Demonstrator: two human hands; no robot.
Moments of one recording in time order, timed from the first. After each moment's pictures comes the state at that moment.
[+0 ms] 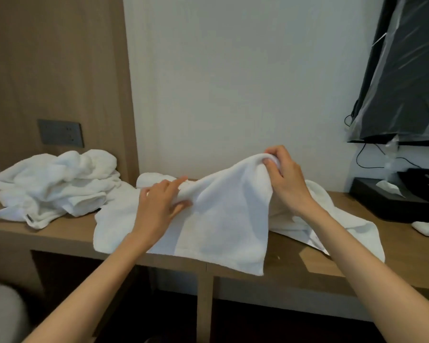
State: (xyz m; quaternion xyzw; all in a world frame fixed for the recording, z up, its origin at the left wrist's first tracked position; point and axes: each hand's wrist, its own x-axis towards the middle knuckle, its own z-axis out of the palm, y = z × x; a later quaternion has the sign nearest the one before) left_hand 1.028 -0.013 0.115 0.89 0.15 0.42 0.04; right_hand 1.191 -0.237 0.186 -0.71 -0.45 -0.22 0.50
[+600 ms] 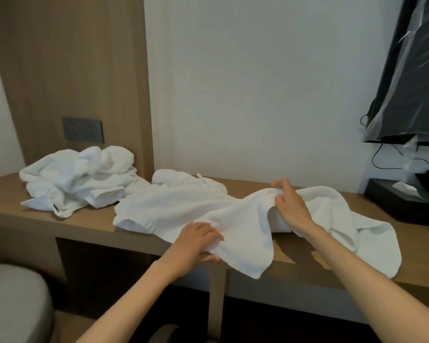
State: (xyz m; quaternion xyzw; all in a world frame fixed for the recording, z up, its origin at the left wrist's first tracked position) left_hand 1.021 -0.037 0.043 0.98 -0.01 0.20 -0.01; right_hand 1.226 -0.225 0.109 -0.84 -0.34 -0.09 0.42
